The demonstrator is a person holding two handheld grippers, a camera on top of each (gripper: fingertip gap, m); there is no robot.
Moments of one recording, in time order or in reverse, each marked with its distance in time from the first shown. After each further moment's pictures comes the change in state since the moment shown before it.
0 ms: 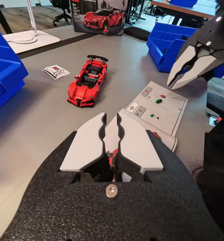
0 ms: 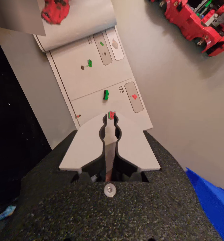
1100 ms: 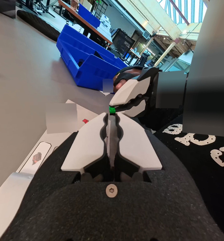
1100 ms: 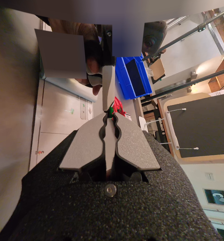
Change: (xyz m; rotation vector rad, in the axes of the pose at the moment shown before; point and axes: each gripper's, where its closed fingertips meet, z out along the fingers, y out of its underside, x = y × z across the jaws) left arm 0.136 -0.032 0.066 0.026 0.664 -0.285; right arm -0.029 -0.086 -0.025 0.519 0.587 -0.805
